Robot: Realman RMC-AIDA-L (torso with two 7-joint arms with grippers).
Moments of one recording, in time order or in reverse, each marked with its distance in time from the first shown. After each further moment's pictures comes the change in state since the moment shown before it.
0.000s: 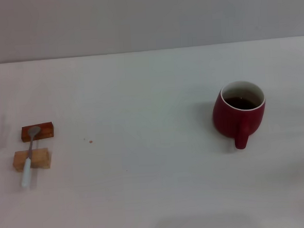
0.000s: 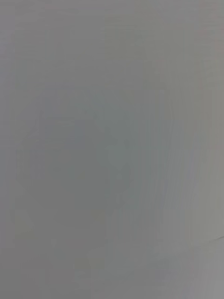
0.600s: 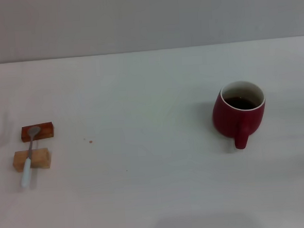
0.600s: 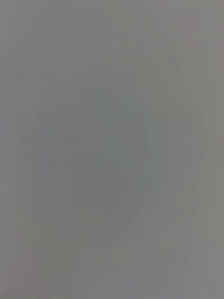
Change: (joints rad) left arm -0.017 0.000 0.000 0.009 0.001 -0.006 0.000; right arm -0.060 -0.016 -0.149 -0.206 -0.248 0.178 0.443
